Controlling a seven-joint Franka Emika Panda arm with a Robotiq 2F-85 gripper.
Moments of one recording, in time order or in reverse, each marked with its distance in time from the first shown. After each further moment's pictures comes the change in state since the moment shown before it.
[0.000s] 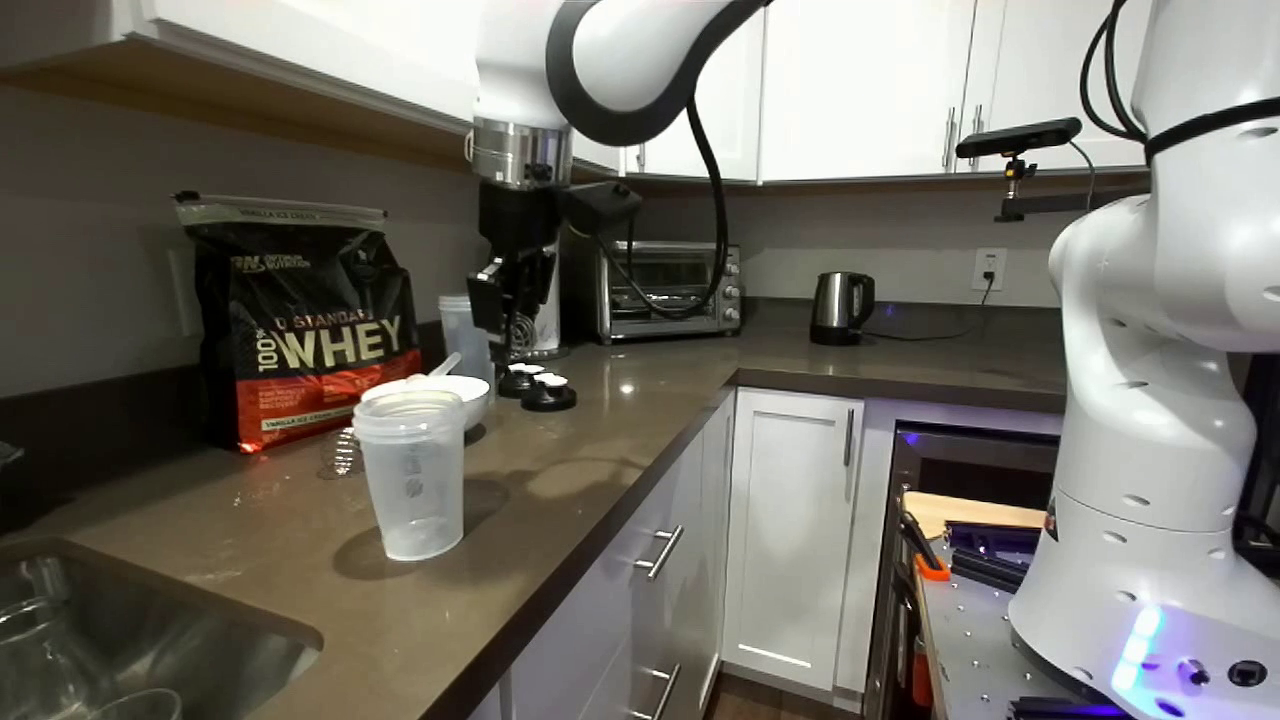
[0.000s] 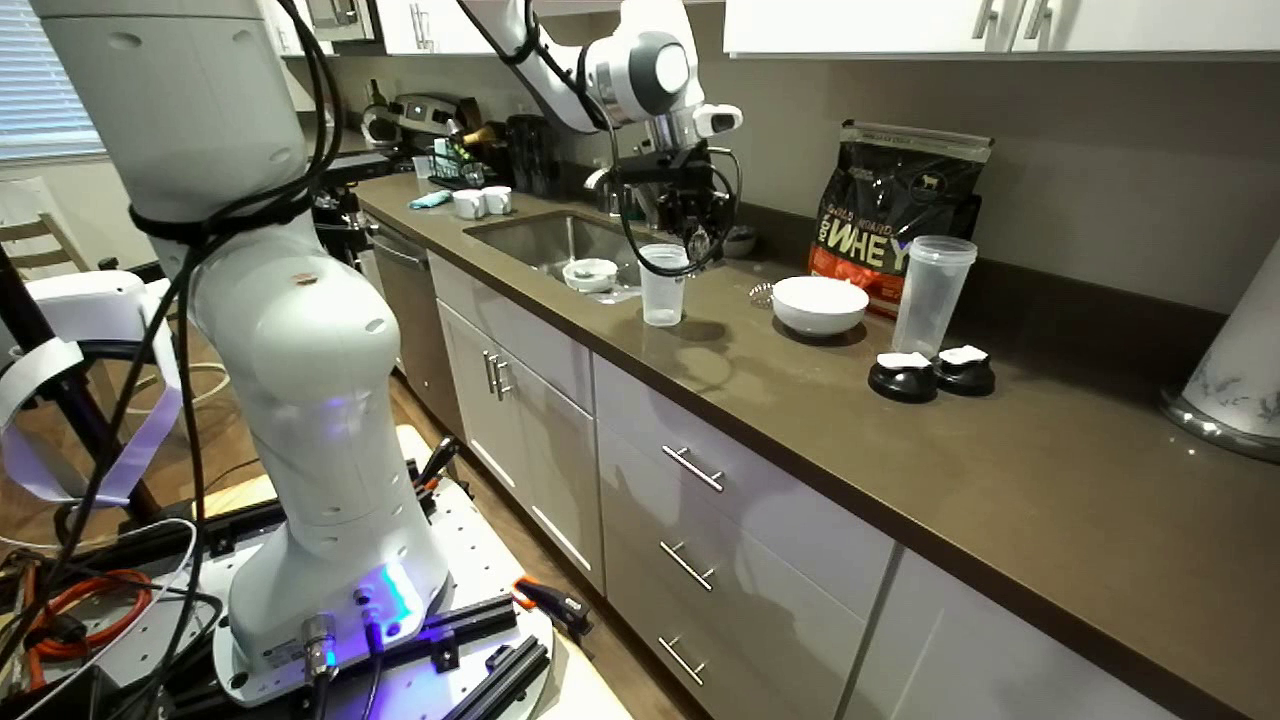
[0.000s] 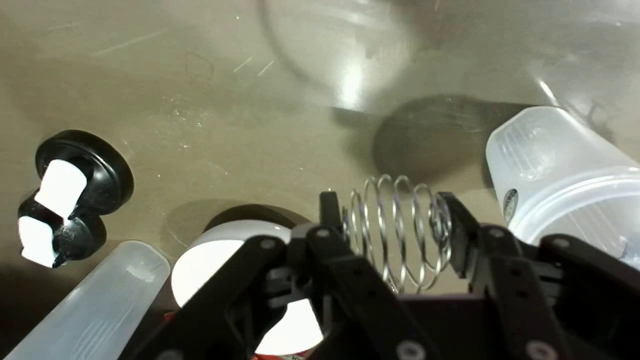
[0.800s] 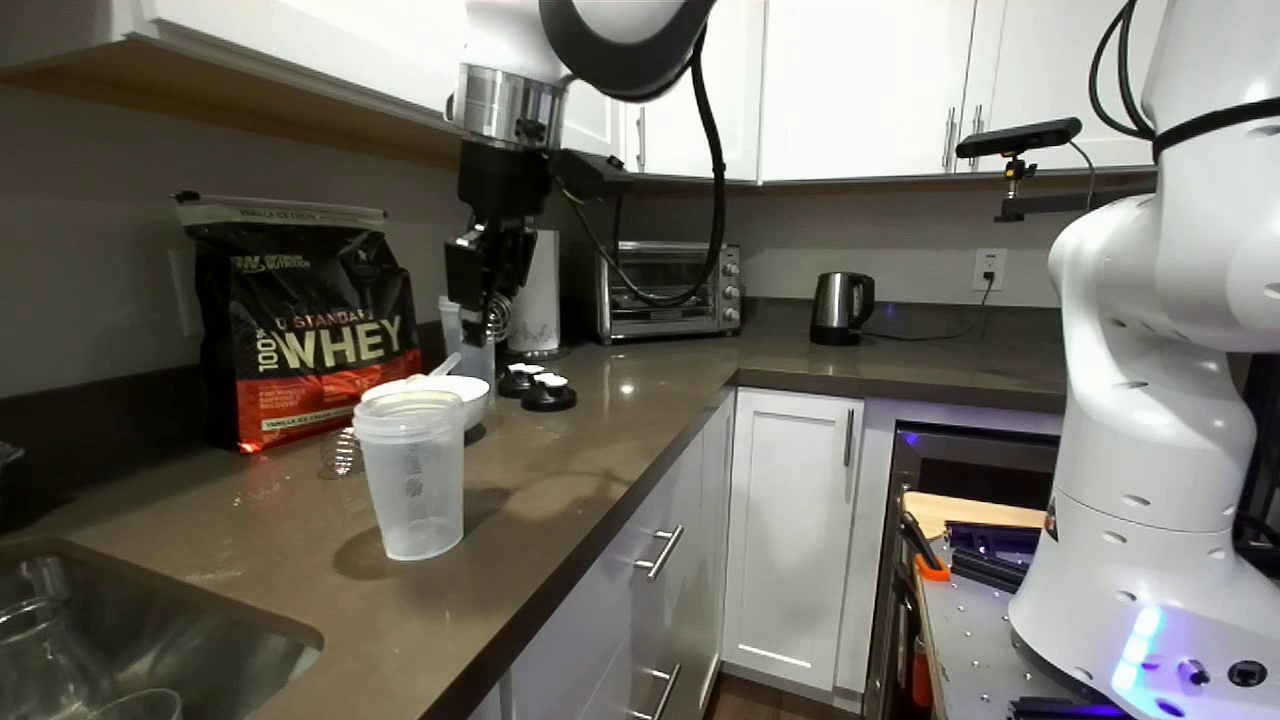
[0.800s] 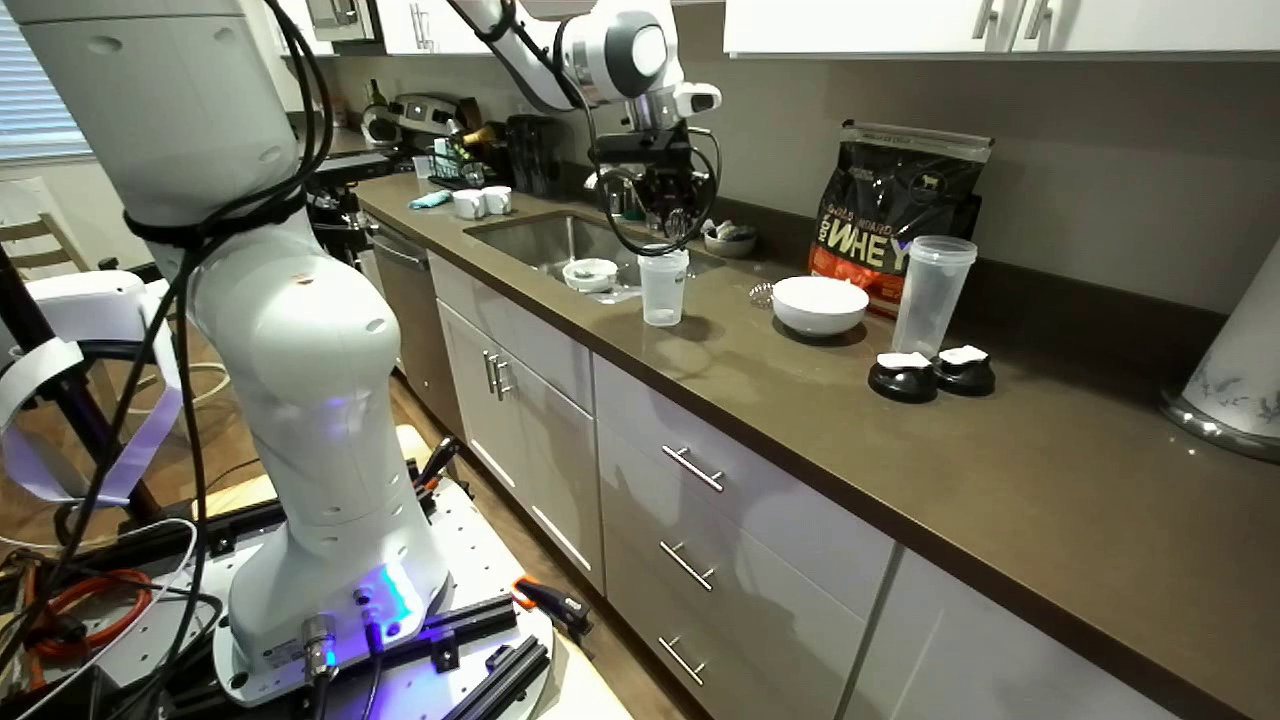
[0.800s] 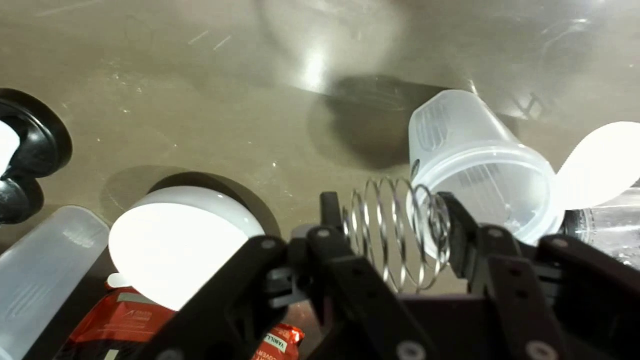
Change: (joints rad) arm 0.004 -0.048 0.061 0.001 0.106 -0.003 -0.090
